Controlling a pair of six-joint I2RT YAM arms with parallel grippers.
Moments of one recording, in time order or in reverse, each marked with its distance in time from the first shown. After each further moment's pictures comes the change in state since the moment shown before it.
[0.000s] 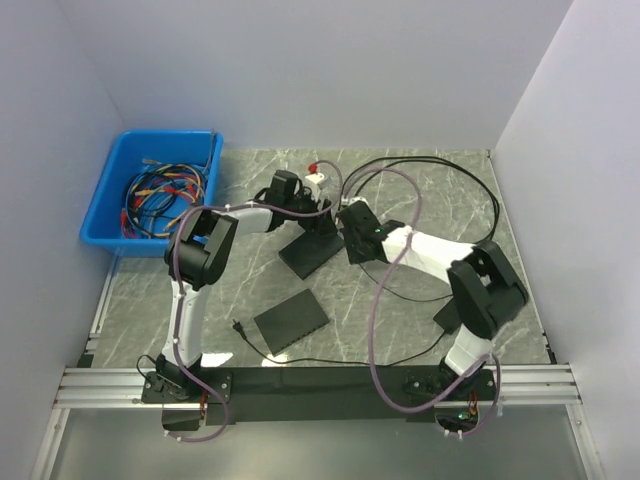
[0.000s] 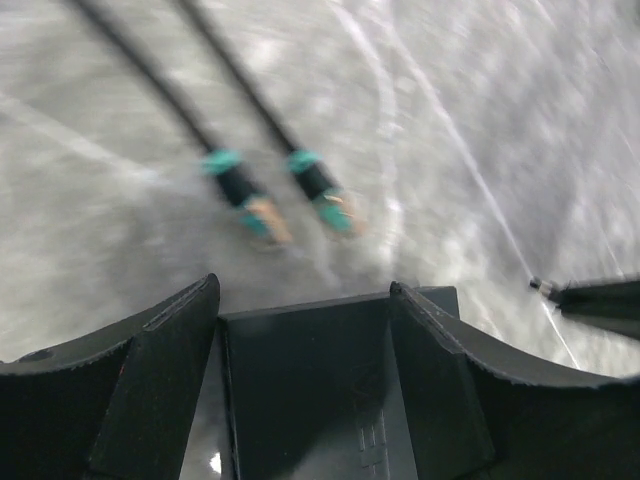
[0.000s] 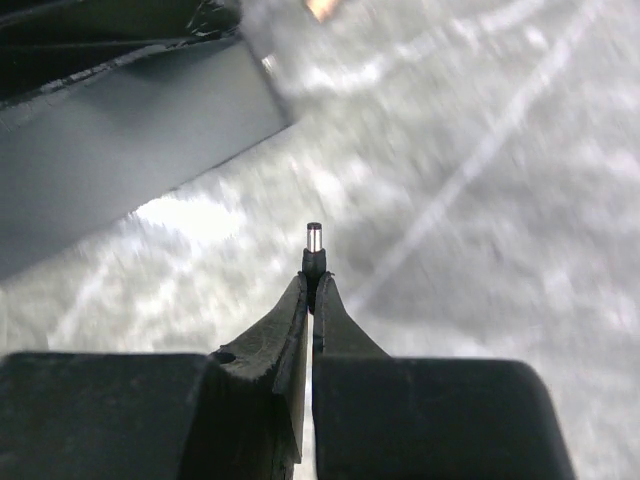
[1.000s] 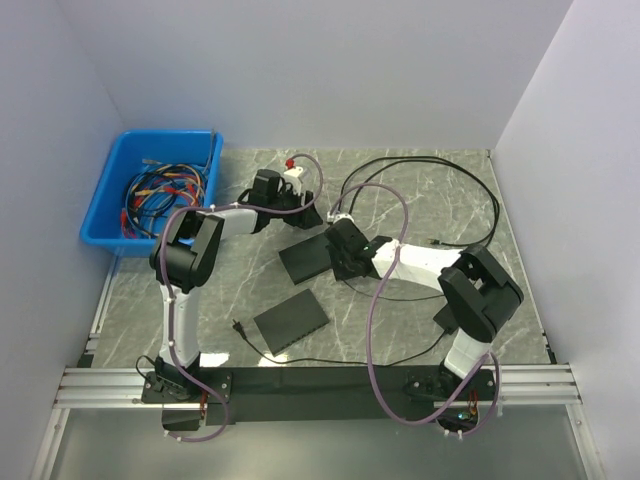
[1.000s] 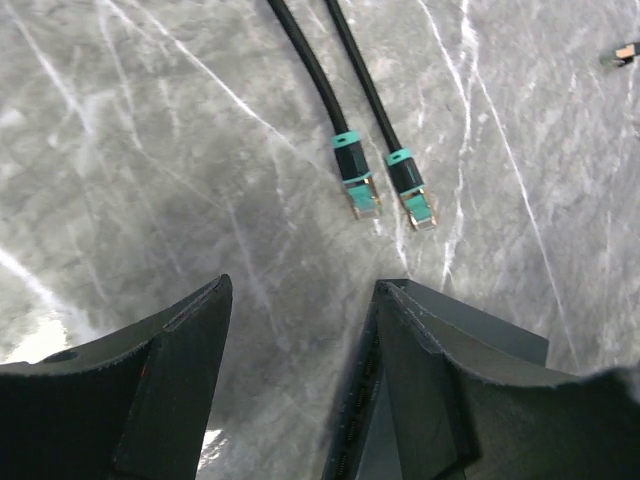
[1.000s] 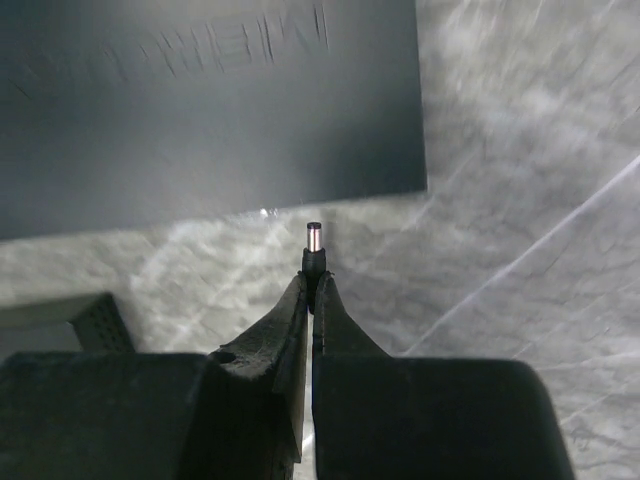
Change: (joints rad) left arm 0.080 -0.084 -0.113 0.078 -0.080 -0.113; right arm 0.117 -0.010 -0.101 0.086 -0.068 0.099
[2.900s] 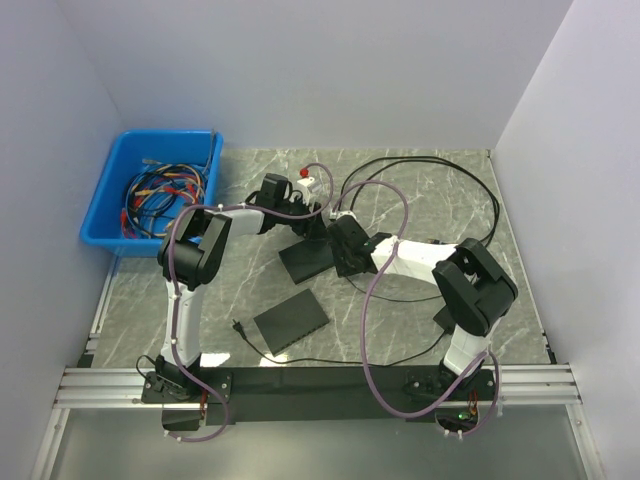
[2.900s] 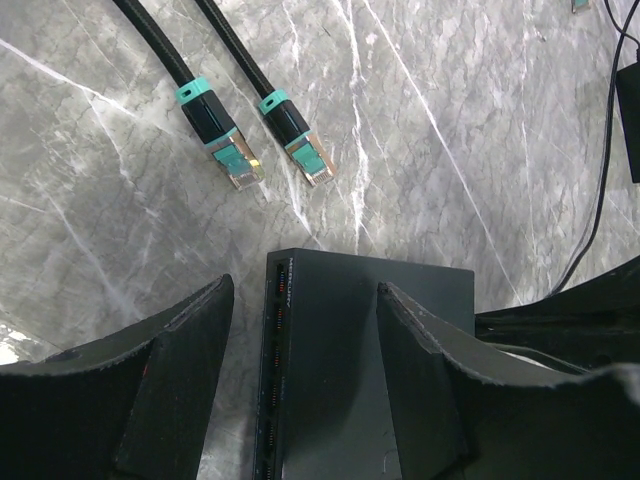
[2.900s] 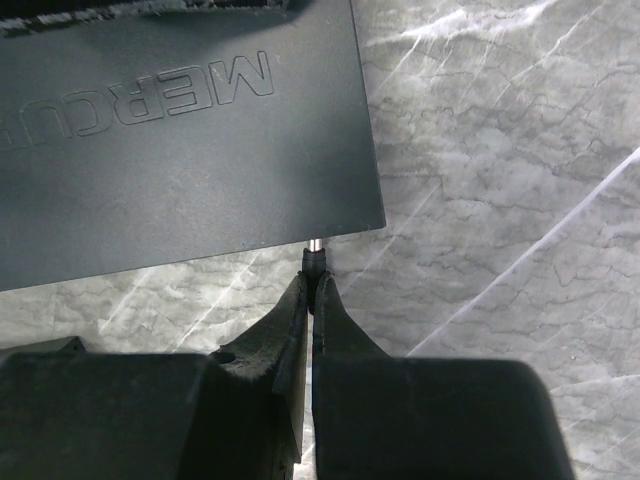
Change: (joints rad) left arm -0.039 0.056 0.040 -0.080 0.231 0.081; right arm -0.038 0.046 0.032 0.013 0.016 -0.019
